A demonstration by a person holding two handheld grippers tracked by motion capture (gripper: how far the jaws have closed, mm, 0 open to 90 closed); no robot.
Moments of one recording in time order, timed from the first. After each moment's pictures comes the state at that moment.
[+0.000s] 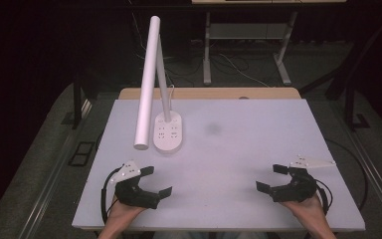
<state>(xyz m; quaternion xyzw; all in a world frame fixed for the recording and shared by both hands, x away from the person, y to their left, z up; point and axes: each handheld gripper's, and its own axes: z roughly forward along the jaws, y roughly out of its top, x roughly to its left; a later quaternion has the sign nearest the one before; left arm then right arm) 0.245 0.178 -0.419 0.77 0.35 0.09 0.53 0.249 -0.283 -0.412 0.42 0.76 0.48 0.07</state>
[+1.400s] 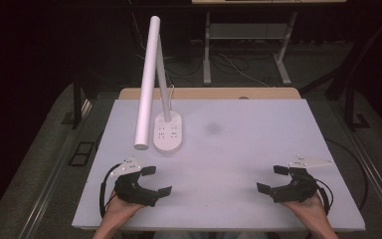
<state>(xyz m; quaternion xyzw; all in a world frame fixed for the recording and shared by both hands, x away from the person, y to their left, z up) 0.255 0.180 -0.411 0.79 0.34 0.05 0.52 0.251 -0.285 -0.414 0.42 0.78 0.46 0.07</state>
